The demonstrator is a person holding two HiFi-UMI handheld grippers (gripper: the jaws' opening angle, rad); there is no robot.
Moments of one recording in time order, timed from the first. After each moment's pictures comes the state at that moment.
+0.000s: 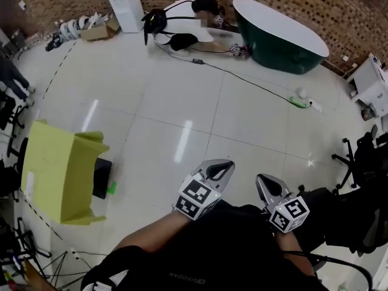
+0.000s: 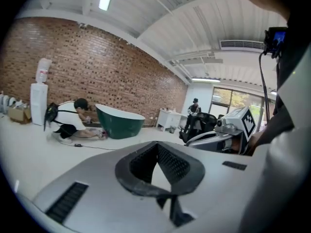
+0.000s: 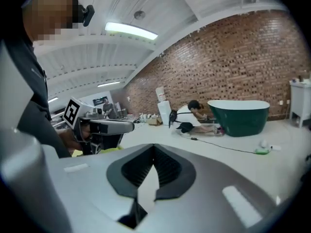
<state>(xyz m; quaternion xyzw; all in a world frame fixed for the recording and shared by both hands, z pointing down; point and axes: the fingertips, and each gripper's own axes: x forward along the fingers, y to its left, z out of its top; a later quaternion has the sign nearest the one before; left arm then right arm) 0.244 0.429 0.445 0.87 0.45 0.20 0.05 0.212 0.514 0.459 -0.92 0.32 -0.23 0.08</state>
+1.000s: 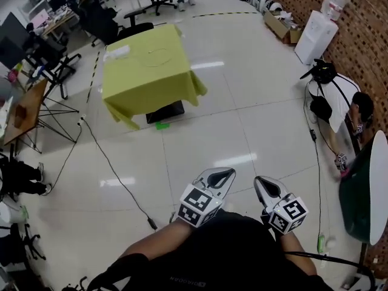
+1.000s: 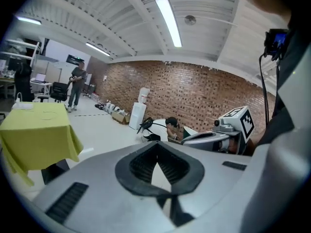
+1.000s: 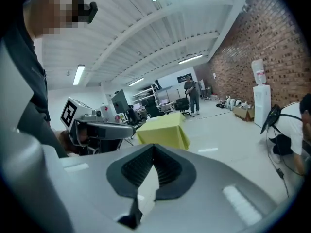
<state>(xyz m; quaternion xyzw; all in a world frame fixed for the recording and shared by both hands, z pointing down) 0.281 0.193 0.454 0.97 -0.09 0.15 0.15 0.338 0.243 0.467 -0.59 0.77 -0.23 -0.05</state>
